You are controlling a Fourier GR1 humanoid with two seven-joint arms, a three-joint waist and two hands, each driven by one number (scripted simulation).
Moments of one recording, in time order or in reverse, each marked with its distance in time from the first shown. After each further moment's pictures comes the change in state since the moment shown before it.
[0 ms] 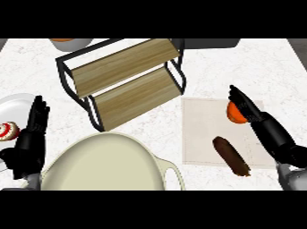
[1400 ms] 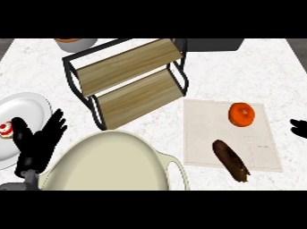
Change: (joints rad) left arm -0.035 0.026 0.032 0.149 0.189 -0.246 0.367; right arm 0.413 -0.527 -0.307 -0.565 0.358 0.108 0.122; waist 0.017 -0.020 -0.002
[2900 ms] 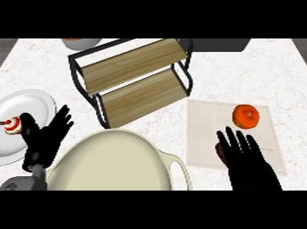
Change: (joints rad) left arm -0.040 -0.050 0.025 0.027 -0.055 -0.035 0.000; right arm -0.286 0.492 0.732 0.054 0.887 0.085 0.936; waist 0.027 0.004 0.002
